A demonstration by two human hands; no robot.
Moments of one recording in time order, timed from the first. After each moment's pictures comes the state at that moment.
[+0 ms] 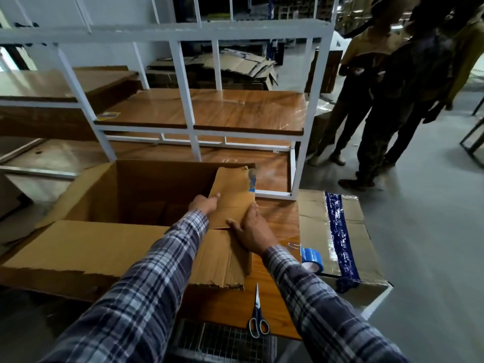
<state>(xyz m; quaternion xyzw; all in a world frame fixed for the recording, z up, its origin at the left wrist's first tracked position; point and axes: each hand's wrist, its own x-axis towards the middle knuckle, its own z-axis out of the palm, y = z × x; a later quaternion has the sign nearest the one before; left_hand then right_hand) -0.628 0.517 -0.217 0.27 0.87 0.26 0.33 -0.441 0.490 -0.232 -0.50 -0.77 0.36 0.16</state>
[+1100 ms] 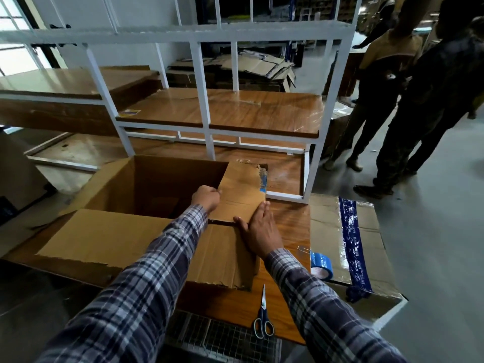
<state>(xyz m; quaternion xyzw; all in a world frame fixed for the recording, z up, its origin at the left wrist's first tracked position) -0.646 0.499 -0.203 0.33 0.85 0.33 0.26 -0.449 0.489 -0.241 -0.50 -0.80 0.29 0.12</state>
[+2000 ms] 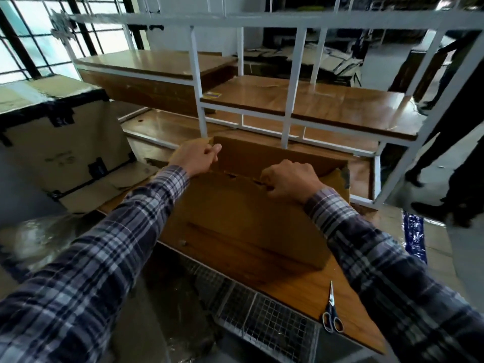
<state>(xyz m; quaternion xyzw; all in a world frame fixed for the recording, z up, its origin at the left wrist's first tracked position) -0.846 0.332 -0.108 0.46 0.86 0.23 0.01 -0.583 0.406 -0.080 -0.29 -0.96 -0.01 -0.01</state>
